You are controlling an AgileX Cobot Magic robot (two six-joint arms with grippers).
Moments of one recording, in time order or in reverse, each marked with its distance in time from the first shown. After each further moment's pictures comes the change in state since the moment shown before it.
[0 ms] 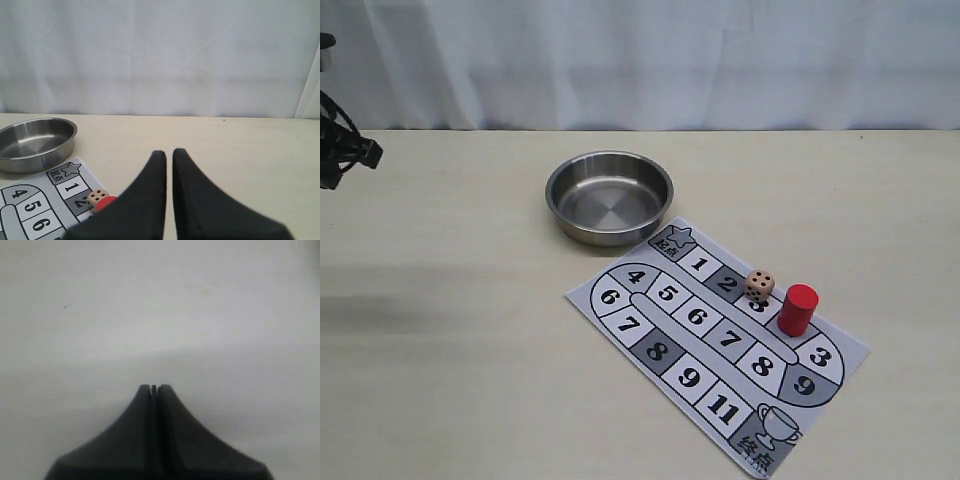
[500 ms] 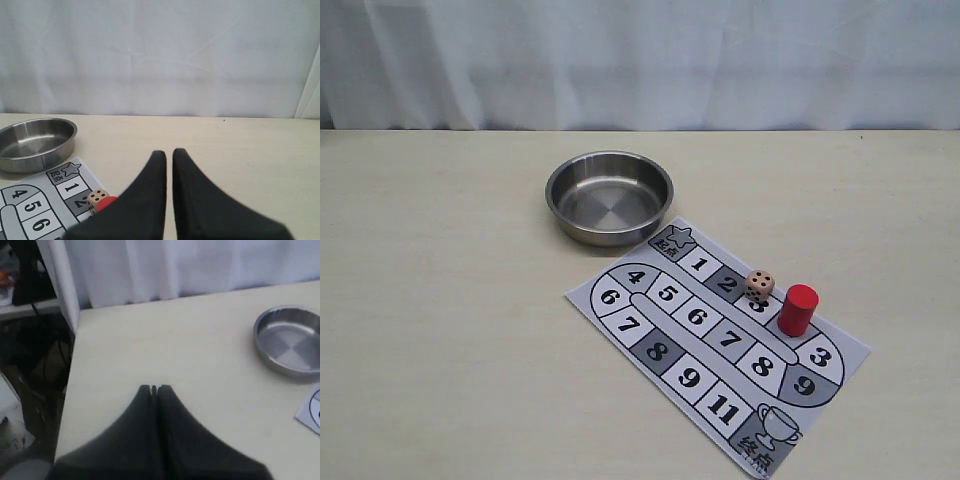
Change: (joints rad) left arm 0.000 -0.928 0.266 0.011 0.031 -0.028; right arm 0.000 0.000 0.000 0.000 0.000 0.000
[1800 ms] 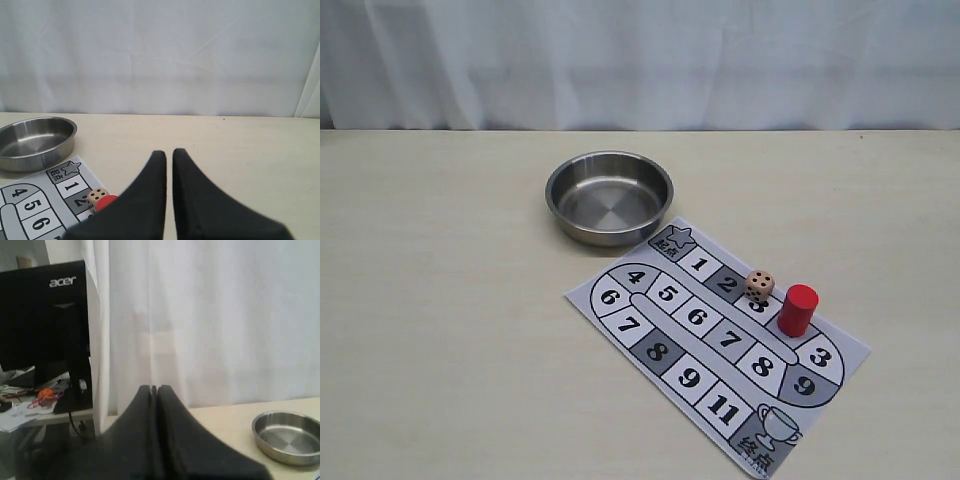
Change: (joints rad) left arm 0.000 -0.752 0.285 0.016 -0.093 -0.005; right arm 0.000 0.000 0.002 0.000 0.001 0.000
